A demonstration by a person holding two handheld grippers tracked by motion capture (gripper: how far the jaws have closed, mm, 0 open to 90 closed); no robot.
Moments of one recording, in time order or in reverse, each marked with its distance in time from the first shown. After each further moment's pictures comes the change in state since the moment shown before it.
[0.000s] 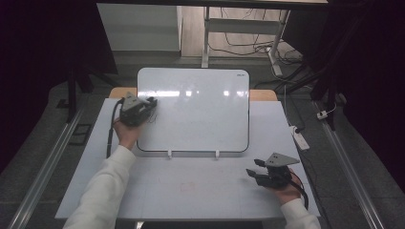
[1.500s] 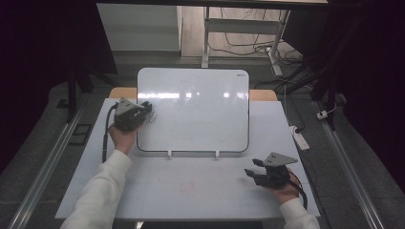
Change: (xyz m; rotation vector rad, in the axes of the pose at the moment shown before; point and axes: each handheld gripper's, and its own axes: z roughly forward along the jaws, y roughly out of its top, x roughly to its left) left arm 0.004 -0.017 -0.013 0.012 -0.020 -0.053; right arm 0.002 0.002 0.004 0.004 0.009 -0.007
